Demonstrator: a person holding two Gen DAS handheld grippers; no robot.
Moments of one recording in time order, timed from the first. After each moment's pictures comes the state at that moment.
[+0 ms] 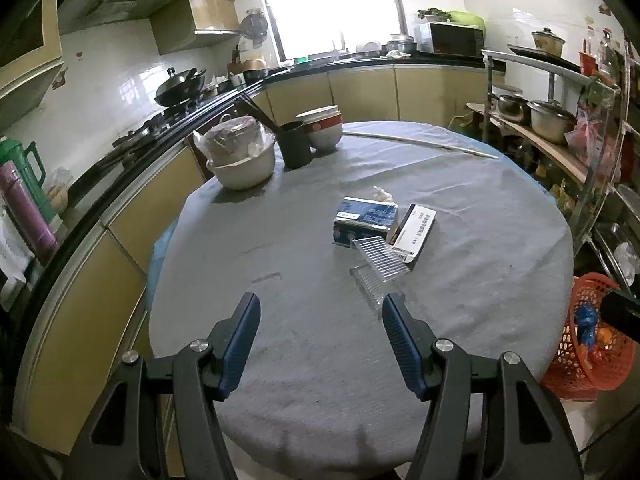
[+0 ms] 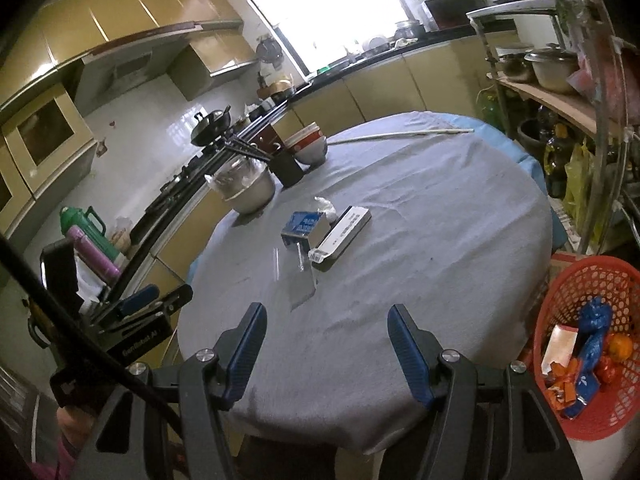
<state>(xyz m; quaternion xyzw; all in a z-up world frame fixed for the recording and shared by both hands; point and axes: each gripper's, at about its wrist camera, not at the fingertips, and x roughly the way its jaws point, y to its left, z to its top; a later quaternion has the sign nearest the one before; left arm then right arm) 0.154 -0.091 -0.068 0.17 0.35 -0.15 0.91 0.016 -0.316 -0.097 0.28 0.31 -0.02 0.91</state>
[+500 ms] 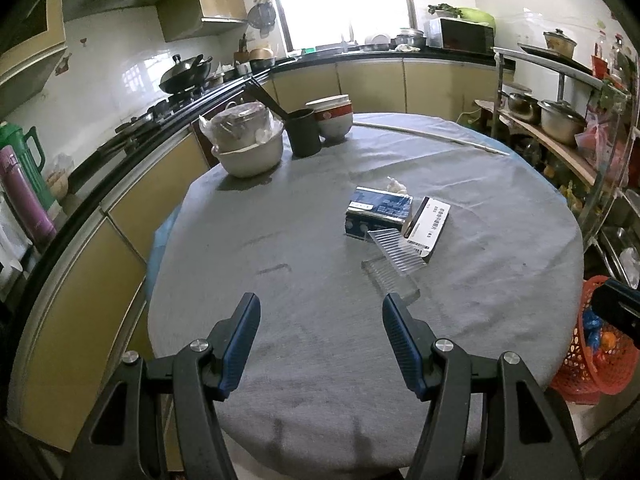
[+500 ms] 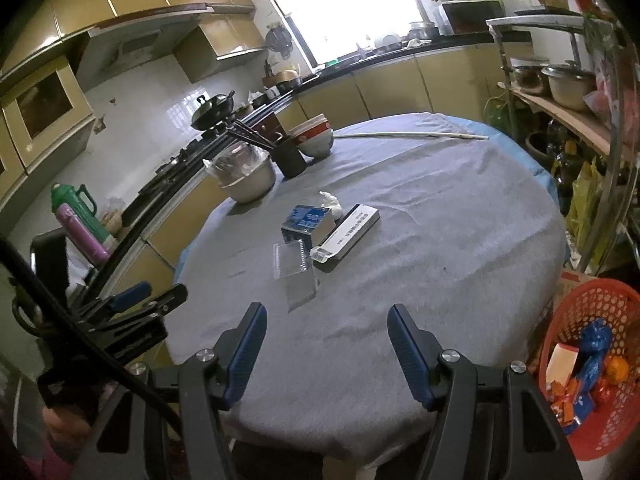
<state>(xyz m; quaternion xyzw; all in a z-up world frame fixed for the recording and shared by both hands) 0.170 -0.080 -0.078 0.16 0.36 -0.14 0.91 0.047 -0.299 -0.099 0.24 0.32 -0.02 0.91</state>
